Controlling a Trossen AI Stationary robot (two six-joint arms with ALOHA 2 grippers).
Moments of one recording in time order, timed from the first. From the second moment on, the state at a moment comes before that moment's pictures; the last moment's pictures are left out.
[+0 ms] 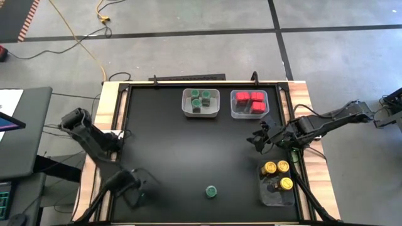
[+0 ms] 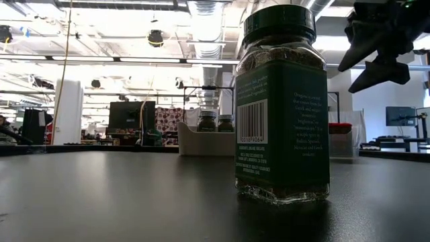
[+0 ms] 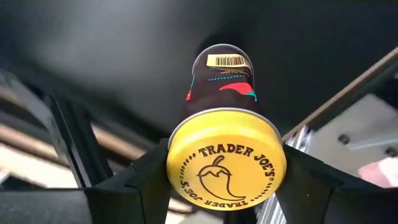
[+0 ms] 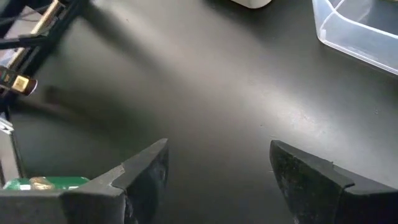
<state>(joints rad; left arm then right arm) -0.89 1.54 1.22 -1.18 0.23 -1.54 0.27 0.78 0.61 -0.64 0.39 1.07</state>
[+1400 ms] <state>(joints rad) -0.04 2.30 2.30 -1.57 0.02 -0.11 0.31 0.80 0.61 -0.65 0.31 1.09</state>
